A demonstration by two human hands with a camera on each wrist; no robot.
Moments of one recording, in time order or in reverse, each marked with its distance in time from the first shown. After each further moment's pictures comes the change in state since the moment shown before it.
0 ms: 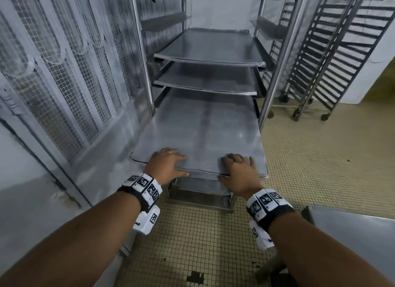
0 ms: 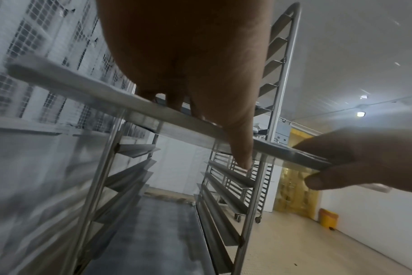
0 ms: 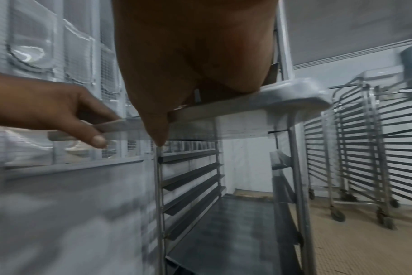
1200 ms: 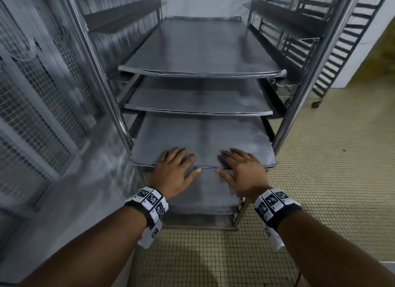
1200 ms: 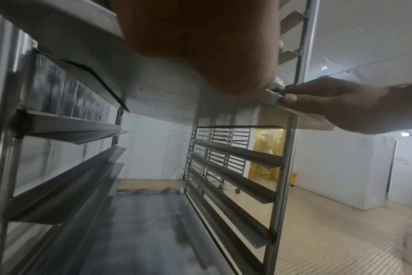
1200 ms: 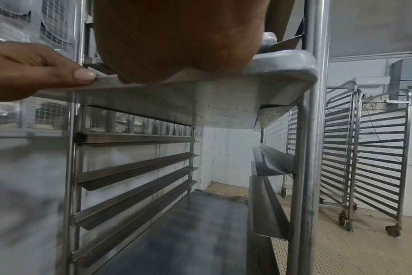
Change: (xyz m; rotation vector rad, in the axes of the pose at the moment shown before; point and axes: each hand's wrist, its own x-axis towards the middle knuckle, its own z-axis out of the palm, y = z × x) left_hand 0.214 -0.039 0.028 0.203 0.366 0.350; right_hand 0.199 0.064 0.032 -0.062 0.160 -0.099
